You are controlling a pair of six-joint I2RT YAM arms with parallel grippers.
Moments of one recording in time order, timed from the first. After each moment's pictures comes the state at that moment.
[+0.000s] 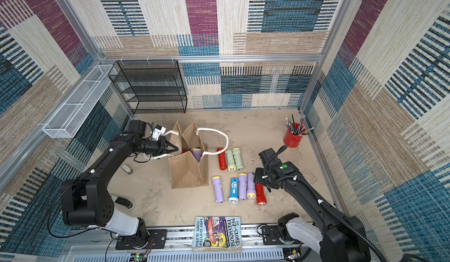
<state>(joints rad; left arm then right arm) 0.00 1.53 1.19 -0.81 0.87 -0.34 0.36 1.10 0.71 -0.87 0.00 0.61</state>
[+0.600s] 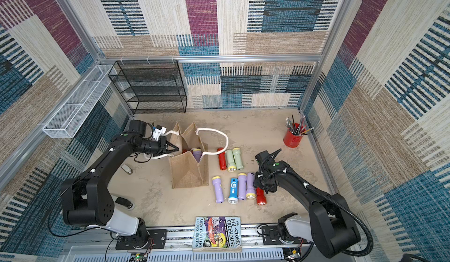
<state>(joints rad) 0.00 1.54 1.19 -0.81 0.89 -0.34 0.36 1.25 0.66 -0.79 -0.02 0.63</state>
